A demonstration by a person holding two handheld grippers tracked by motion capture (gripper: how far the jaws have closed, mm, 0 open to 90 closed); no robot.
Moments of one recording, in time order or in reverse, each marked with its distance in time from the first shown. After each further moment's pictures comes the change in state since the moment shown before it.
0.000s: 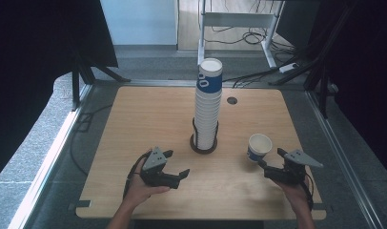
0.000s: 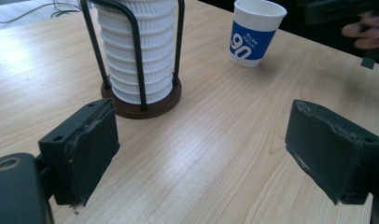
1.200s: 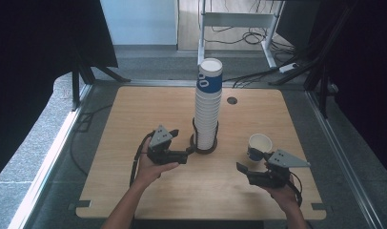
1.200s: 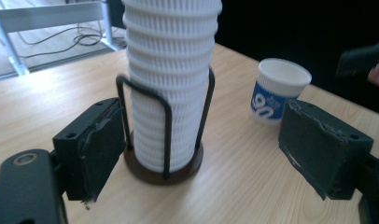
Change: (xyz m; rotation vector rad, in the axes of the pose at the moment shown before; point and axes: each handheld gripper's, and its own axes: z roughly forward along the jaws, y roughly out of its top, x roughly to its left) left arm 0.021 0.058 0.024 -0.110 0.034 -0.040; right arm 0.057 0.028 0.002 -0.066 0.332 -0.106
